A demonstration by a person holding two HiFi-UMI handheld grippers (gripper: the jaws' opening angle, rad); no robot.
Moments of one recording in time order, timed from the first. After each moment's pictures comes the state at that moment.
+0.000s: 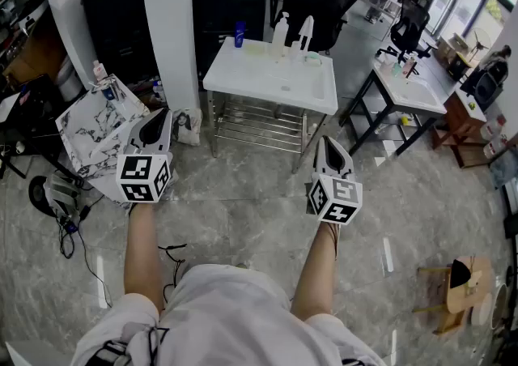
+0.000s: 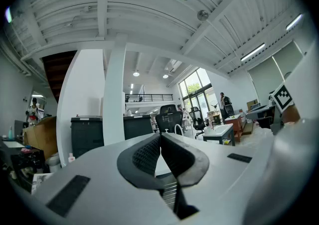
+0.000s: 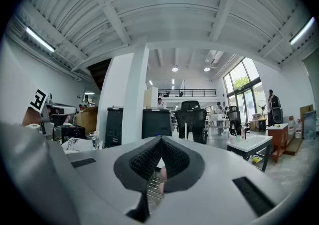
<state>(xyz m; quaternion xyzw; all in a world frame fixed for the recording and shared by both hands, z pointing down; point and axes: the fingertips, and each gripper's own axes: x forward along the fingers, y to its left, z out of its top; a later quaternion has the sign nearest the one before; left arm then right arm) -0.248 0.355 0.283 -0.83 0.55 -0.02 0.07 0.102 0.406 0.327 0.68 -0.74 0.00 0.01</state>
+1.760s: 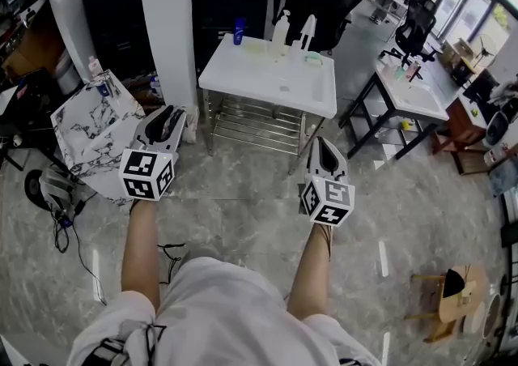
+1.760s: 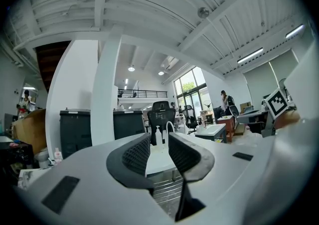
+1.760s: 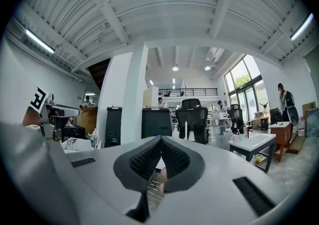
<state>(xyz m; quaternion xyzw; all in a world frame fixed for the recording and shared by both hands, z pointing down) -0.195 0.323 0.303 -0.85 0.52 -0.03 0.05 0.122 0.367 0.342 0.67 -0.74 0.01 0.01</state>
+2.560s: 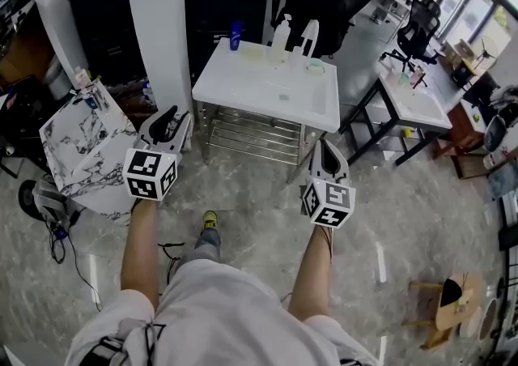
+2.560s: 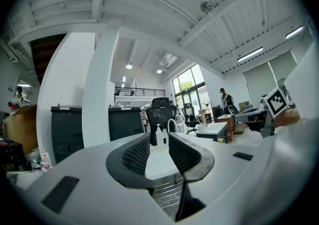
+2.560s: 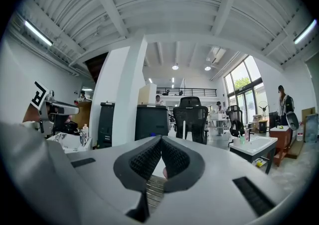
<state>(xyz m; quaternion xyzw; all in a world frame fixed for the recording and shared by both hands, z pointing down) -0.174 0.204 0.320 -0.86 0.50 -0.04 0.04 0.139 0.256 0.354 0.68 -0.73 0.00 0.03</state>
